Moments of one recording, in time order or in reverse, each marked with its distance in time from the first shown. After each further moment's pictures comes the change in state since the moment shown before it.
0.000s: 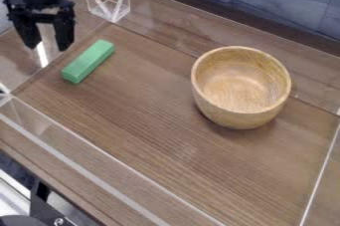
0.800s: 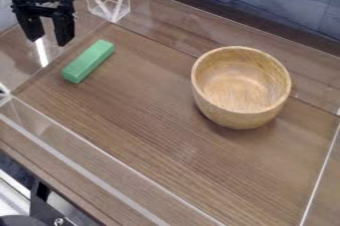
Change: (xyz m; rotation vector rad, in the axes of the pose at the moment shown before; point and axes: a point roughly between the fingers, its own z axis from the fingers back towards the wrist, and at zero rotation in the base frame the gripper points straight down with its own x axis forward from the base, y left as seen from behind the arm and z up) arm 0.006 -0.005 0.009 0.000 0.033 -0.139
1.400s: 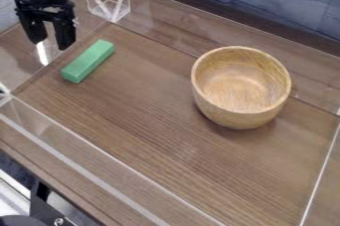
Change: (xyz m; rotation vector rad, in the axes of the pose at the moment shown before) arm 0.008 -0.001 -0.010 0.010 -0.023 -0.073
